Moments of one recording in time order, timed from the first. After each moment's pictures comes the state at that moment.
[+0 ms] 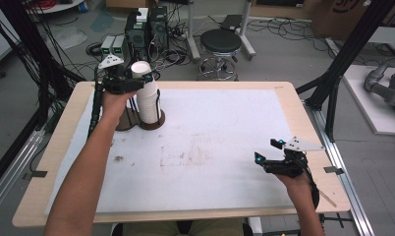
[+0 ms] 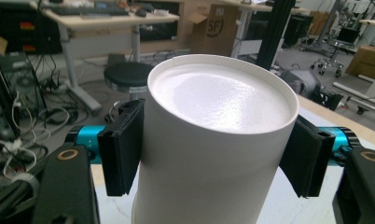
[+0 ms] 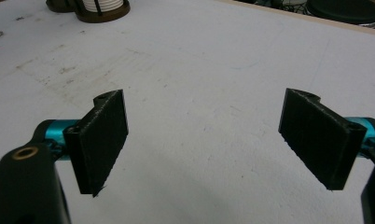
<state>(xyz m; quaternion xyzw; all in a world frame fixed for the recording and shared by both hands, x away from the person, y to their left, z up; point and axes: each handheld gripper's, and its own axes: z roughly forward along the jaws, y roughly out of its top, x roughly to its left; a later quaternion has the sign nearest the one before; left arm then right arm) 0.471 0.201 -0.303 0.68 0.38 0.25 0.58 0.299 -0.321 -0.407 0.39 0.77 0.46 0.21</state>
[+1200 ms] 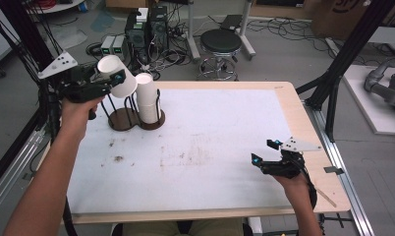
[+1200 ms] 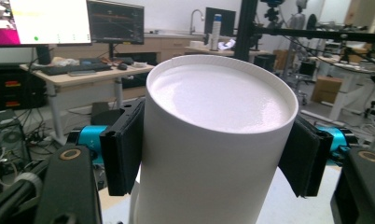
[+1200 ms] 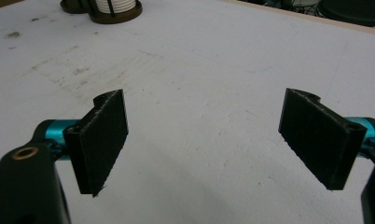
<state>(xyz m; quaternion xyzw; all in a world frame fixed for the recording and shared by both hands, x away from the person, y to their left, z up) 0.378 0.252 -0.255 0.65 0.31 0.26 0.65 0.297 -0.312 -0.406 0.38 0.77 0.47 0.20</state>
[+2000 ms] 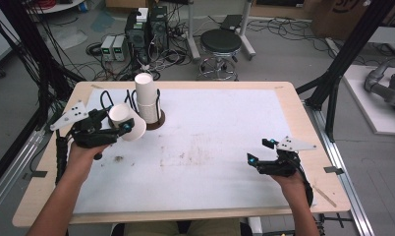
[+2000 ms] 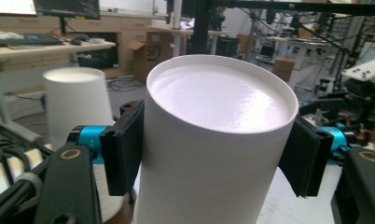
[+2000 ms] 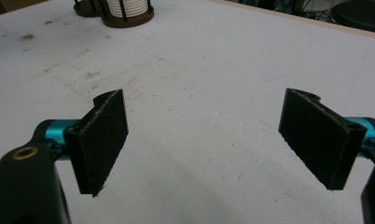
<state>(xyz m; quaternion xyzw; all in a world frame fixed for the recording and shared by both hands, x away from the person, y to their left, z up) 0.322 0.239 -0.337 0.68 0.27 0.19 0.65 0.301 -0.303 -0.408 0.36 0.77 0.48 0.19</state>
